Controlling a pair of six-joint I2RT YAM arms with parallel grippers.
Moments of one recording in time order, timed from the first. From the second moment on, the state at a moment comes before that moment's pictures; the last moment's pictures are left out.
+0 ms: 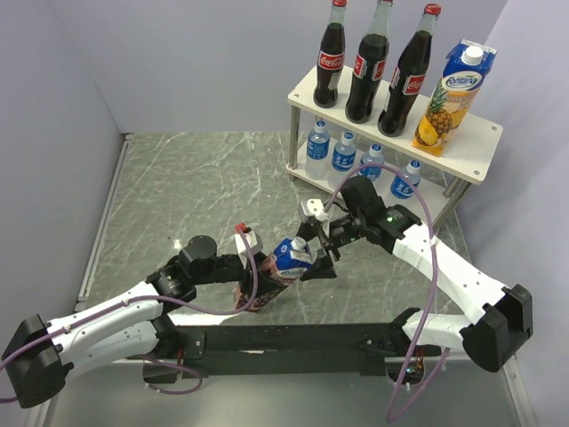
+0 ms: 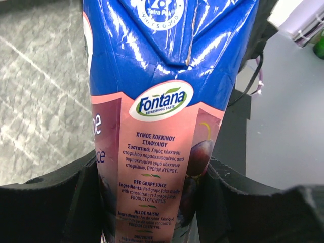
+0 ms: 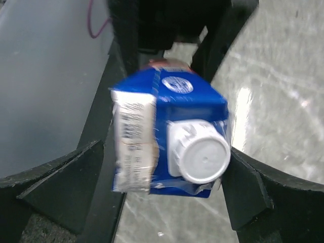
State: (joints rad) left arm -0.87 0.83 0.43 0.21 0.49 -0.18; right arm 0.60 1.20 1.05 -0.66 -1.10 -0.64
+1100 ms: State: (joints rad) left arm -0.88 0.85 0.48 0.52 0.55 -0.20; right arm 0.70 1.18 1.12 -0.92 -0.75 -0.67
